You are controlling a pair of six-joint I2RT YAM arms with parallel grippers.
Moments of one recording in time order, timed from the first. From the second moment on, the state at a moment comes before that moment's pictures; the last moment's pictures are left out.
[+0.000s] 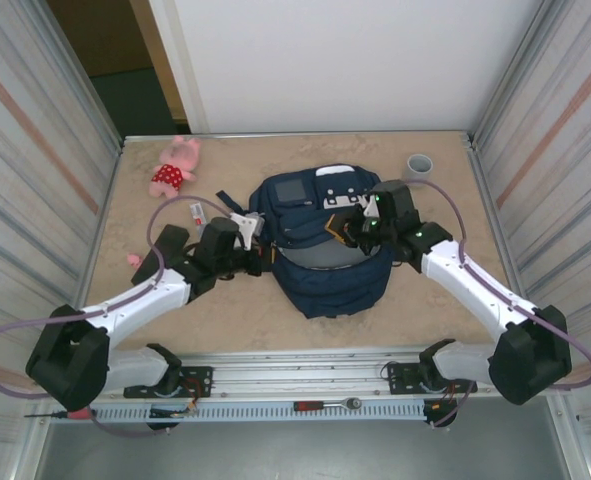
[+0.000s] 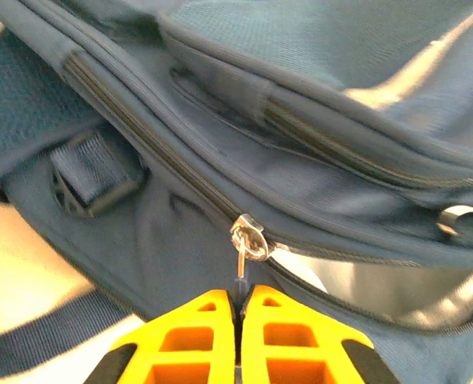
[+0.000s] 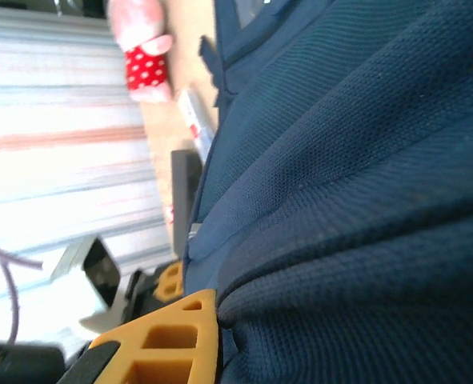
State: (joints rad) left arm -0.57 1.25 0.67 -0.06 0.24 -0.40; right arm 0.46 1.24 0.96 -0.36 -0.46 1.13
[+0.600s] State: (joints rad) left arm -0.36 1.52 0.95 -0.16 0.21 -0.31; right arm 0.45 1.26 1.06 -0.30 -0.42 1.17
